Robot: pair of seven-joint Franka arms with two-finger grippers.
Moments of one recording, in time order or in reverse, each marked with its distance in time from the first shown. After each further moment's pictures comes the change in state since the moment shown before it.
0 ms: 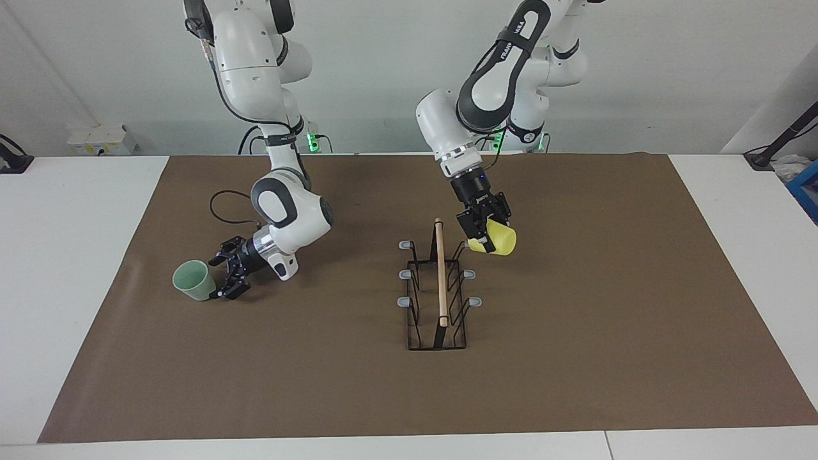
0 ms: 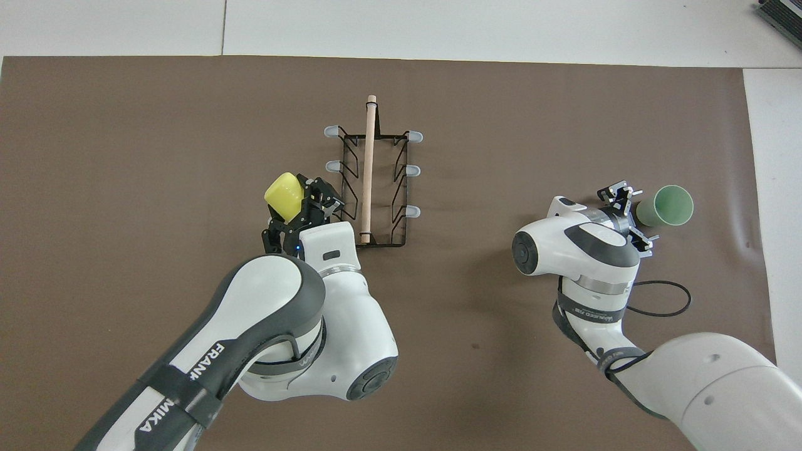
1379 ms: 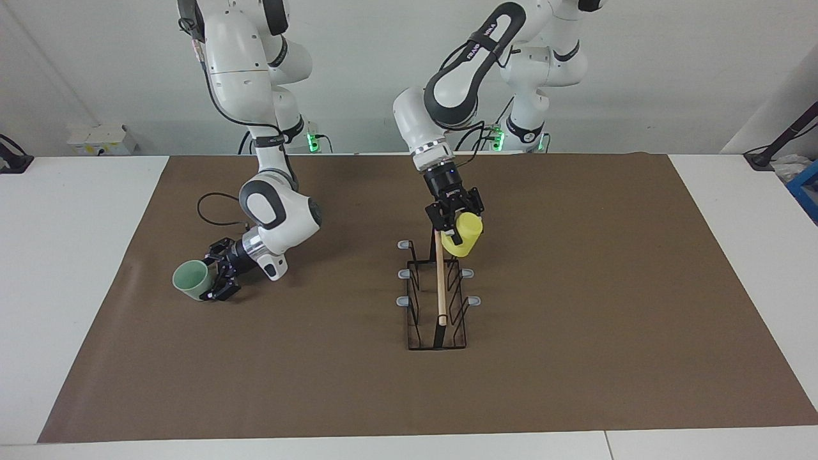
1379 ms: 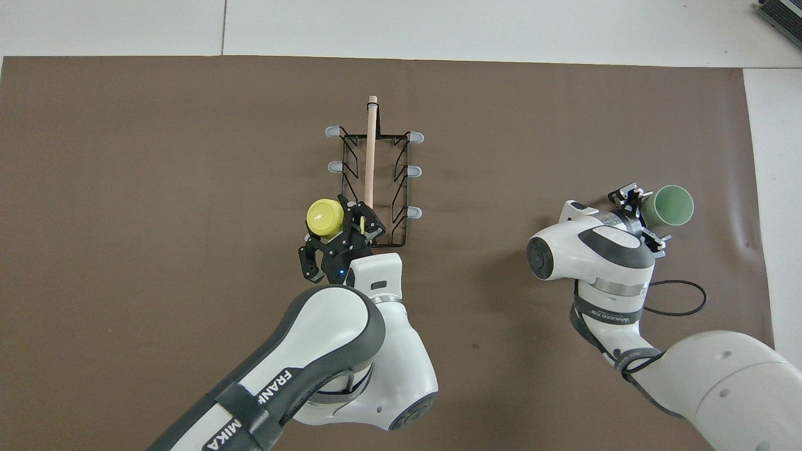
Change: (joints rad) left arm -0.010 0.055 -0.126 0.006 0.027 -0.084 -0.011; right arm -0.048 0.000 0.000 -0.029 -0.087 0.036 0.010
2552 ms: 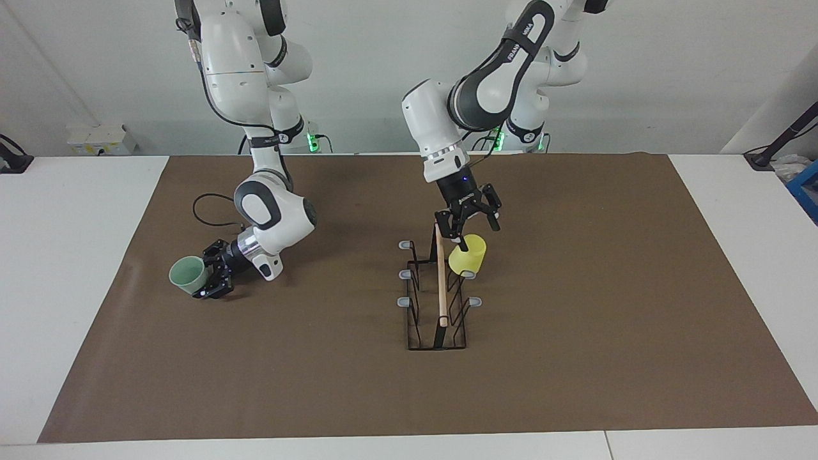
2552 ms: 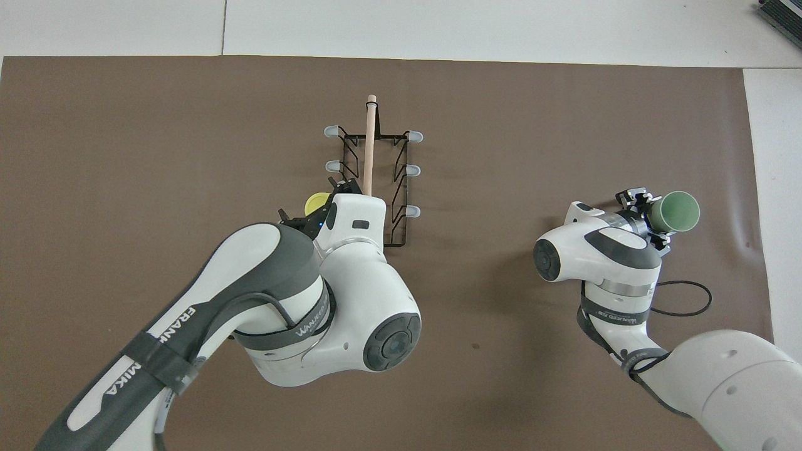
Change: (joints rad) left arm 0.037 0.006 0.076 0.157 -0.384 0.021 0.607; right arm -0.021 0.000 0.000 -0.010 -0.023 0.015 0.017
